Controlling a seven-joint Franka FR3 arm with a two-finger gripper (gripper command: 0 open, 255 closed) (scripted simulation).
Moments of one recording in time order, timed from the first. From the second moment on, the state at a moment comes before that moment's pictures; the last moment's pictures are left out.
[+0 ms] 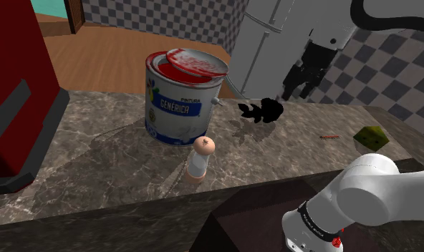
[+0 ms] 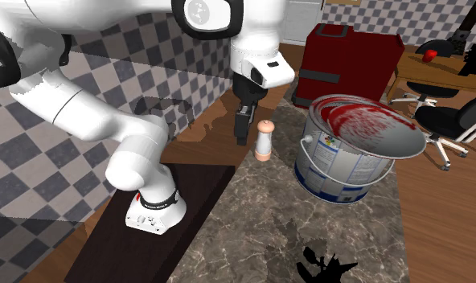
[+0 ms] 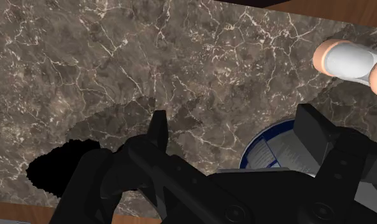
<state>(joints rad) 0.01 -0.78 -0.04 -2.38 0.00 1.55 0.17</state>
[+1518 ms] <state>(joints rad) 0.15 -0.47 0.34 -2.53 0.25 2.20 0.55</state>
